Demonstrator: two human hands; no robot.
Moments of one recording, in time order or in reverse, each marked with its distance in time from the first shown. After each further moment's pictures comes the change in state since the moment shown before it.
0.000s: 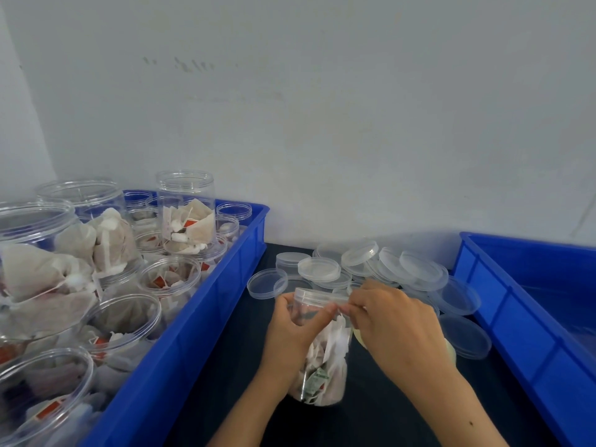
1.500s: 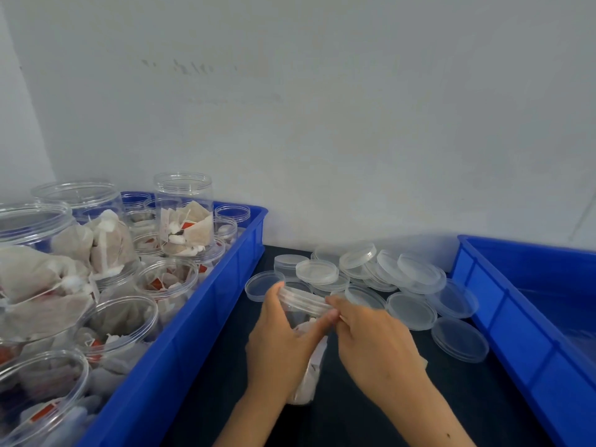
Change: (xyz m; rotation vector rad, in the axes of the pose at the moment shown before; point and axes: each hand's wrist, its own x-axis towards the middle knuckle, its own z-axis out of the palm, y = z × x) left_hand -0.008 0.009 -0.004 0.570 0.180 0.079; right_hand -0.002 -0.010 0.024 0.197 -0.021 0.017
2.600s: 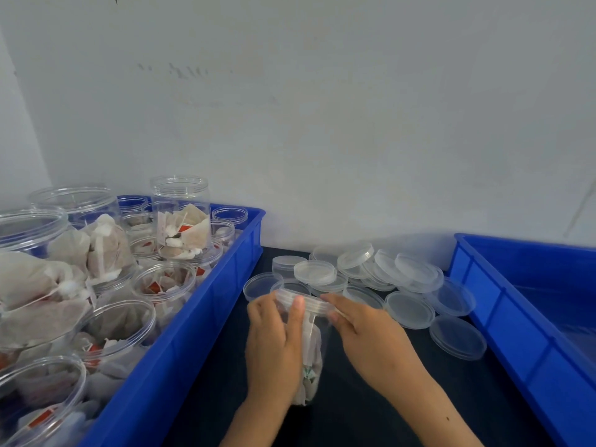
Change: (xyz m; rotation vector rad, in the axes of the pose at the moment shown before) left_hand -0.006 -0.002 0.002 -0.023 0.096 0.059; right_hand 0.007 0.013 0.005 0.207 -0.041 0.020
